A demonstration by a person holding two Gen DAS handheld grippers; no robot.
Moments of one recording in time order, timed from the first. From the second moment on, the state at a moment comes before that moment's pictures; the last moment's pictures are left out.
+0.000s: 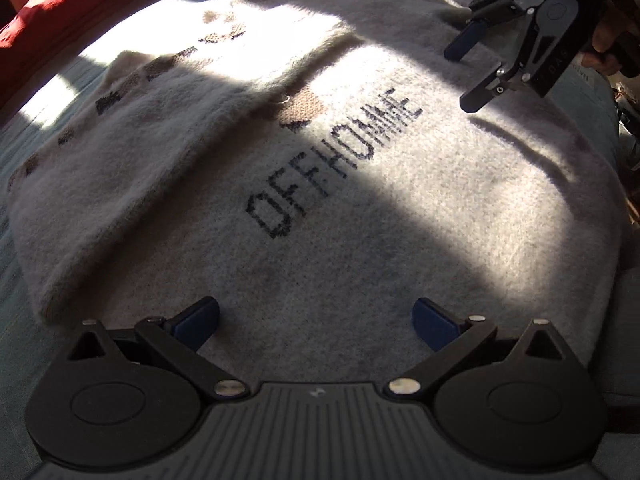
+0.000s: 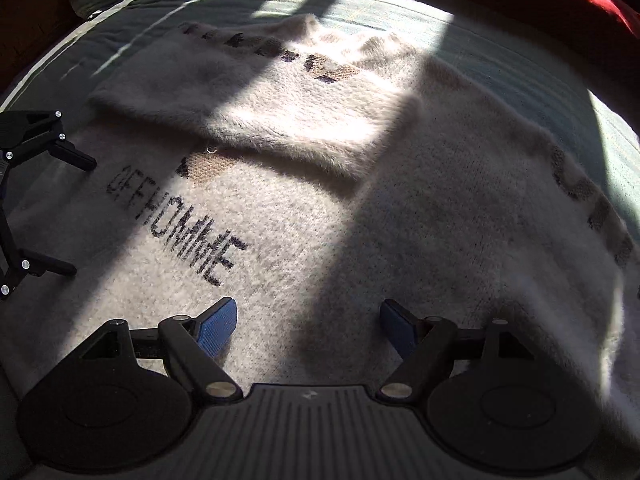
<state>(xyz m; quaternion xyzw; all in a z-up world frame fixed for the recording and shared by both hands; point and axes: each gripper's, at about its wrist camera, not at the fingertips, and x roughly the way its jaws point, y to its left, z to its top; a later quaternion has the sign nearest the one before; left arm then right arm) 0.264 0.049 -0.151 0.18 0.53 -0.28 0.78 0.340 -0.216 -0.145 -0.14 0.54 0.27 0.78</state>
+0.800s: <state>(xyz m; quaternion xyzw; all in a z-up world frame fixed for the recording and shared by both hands) 0.192 0.055 -0.157 0.22 0.54 -0.30 0.75 0.213 -0.230 -0.164 -0.24 0.55 0.34 0.73</state>
